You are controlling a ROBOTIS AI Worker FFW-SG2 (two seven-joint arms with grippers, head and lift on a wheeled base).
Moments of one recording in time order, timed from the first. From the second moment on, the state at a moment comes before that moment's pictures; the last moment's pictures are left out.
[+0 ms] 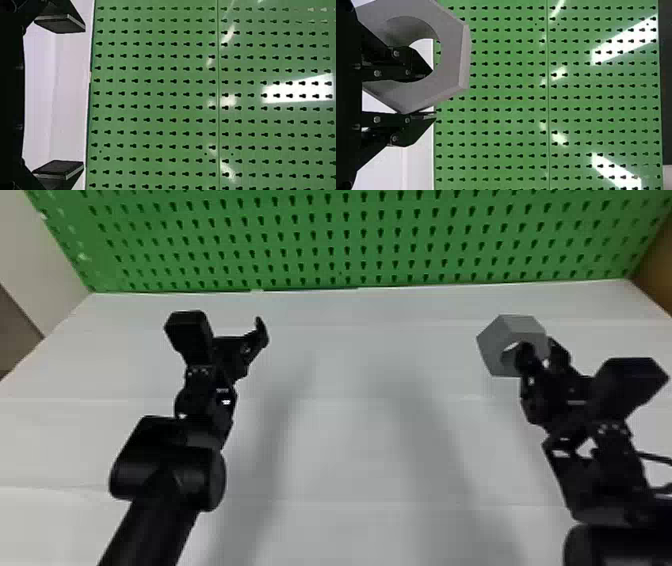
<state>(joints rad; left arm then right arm) -0.14 0.19 -0.10 -1.50 0.19 -0.03 0.17 0.10 0.00 -0.03 -1.71 -0.04 -0.05 0.06</state>
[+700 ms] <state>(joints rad) -0.14 0.19 -0.10 -1.50 0.19 -0.03 0.17 0.09 0.00 -0.02 -1.70 -0.04 -0.05 0.06</state>
